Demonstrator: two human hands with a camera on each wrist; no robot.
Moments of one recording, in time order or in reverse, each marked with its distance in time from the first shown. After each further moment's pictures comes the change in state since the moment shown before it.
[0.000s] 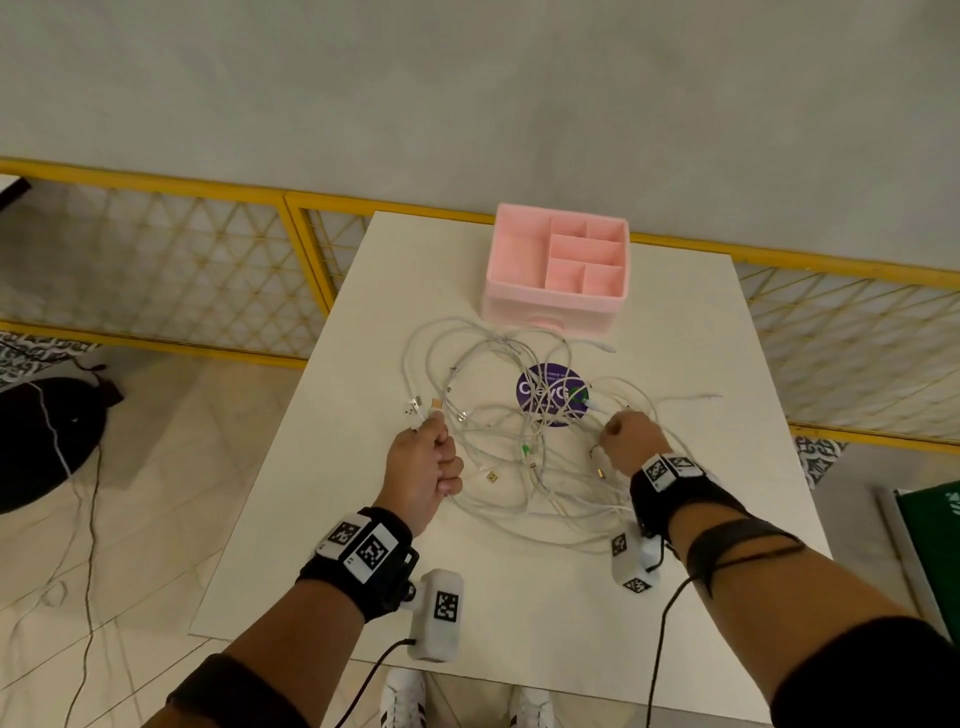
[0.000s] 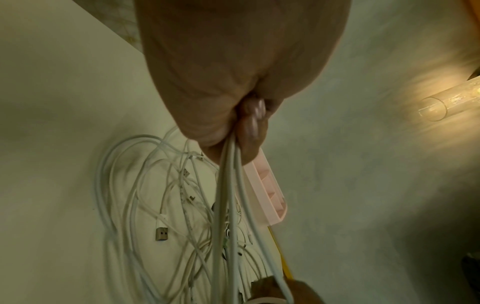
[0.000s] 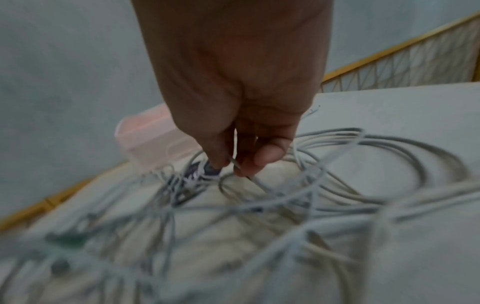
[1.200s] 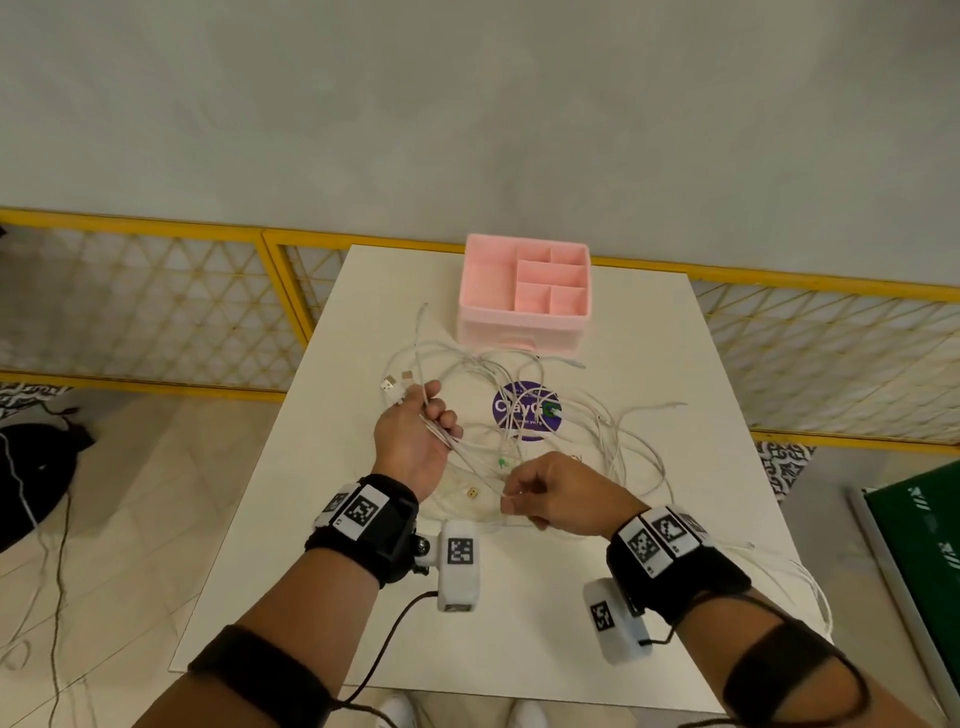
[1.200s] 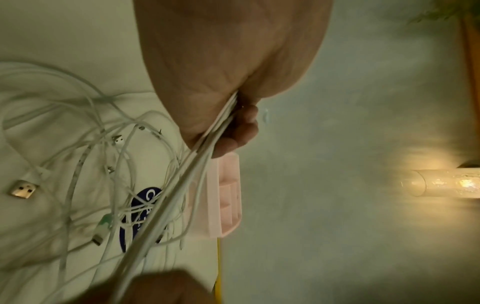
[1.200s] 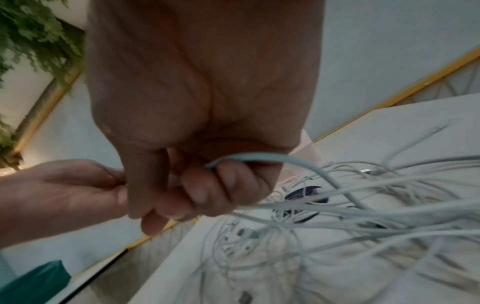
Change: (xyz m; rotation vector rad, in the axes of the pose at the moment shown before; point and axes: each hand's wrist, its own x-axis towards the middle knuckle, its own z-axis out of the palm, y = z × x) left_hand 0.005 0.031 0.043 -0.266 -0.028 0.099; right_hand -0.114 -0.049 -0.018 0.289 -0.437 -0.537
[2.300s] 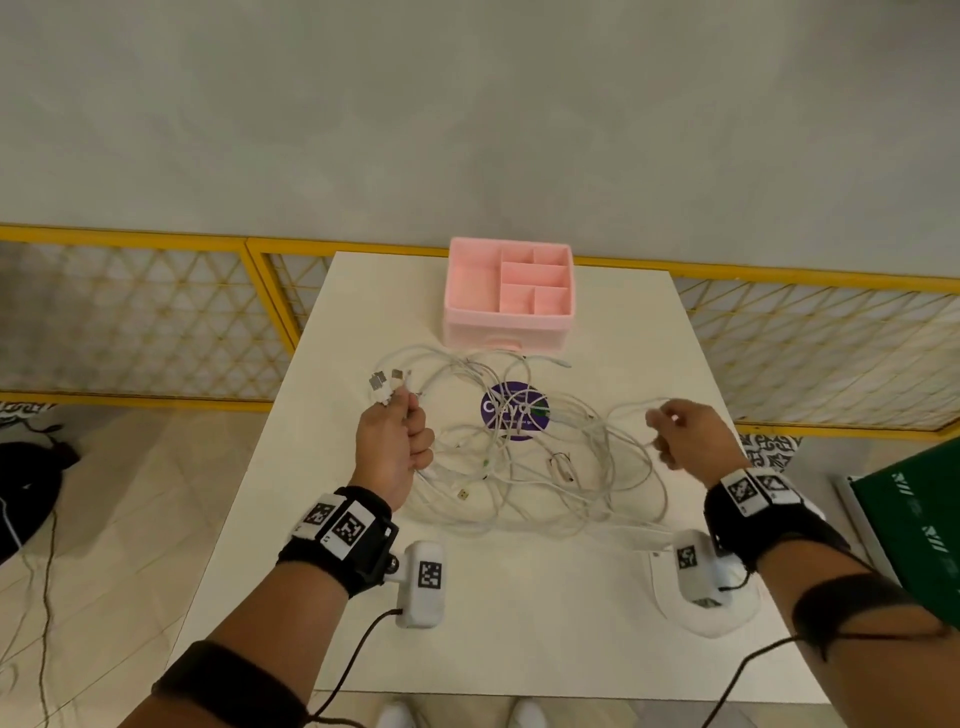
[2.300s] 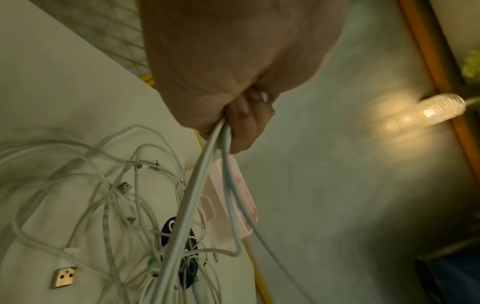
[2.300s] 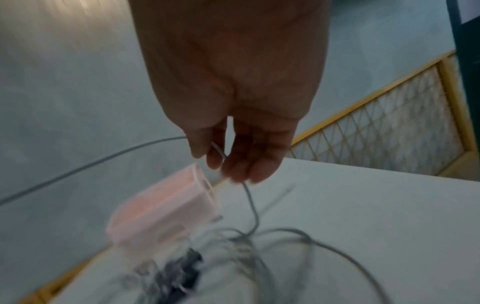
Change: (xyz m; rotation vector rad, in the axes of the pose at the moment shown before) left_hand -0.009 0.008 -0.010 0.260 -0.076 0.088; right_hand -0.039 0.087 -0.113 0.057 0.697 0.416
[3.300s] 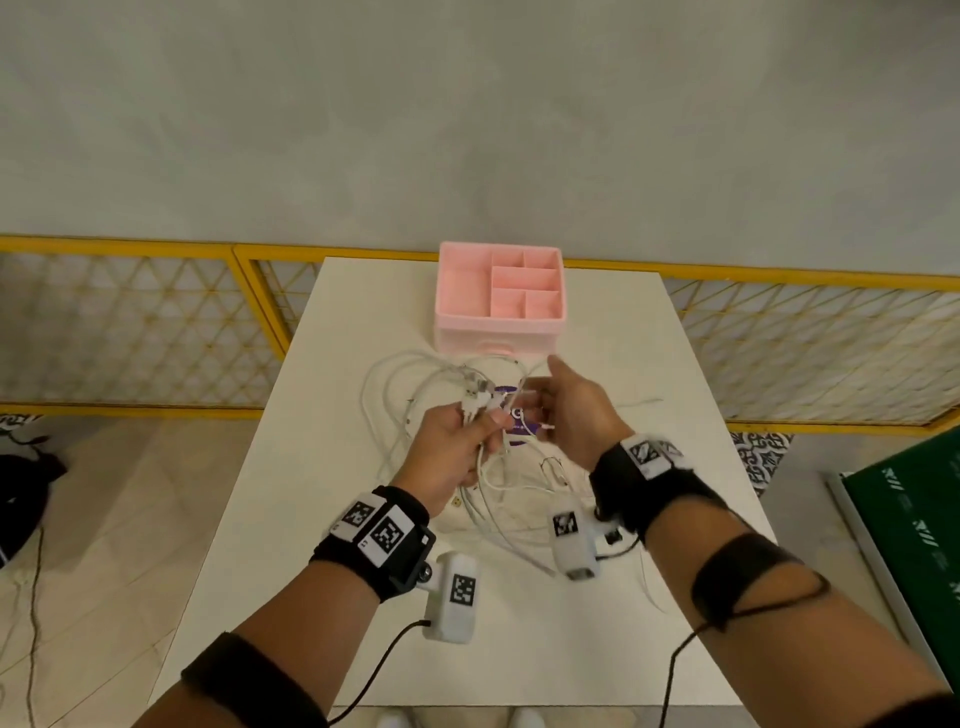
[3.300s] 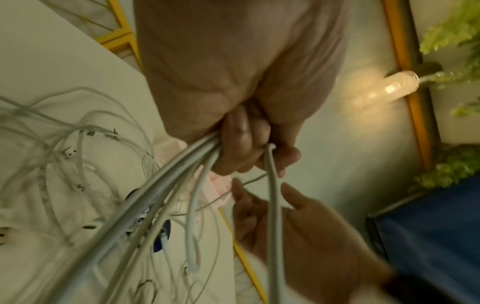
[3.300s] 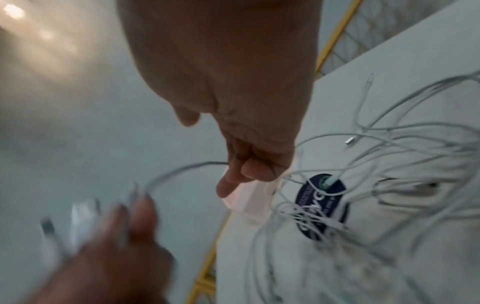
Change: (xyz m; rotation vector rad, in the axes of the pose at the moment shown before) left_hand -0.009 -0.022 0.045 0.426 -0.282 0.054; right_hand -0.025 -0.112 0.077 0.844 -0.370 0.133
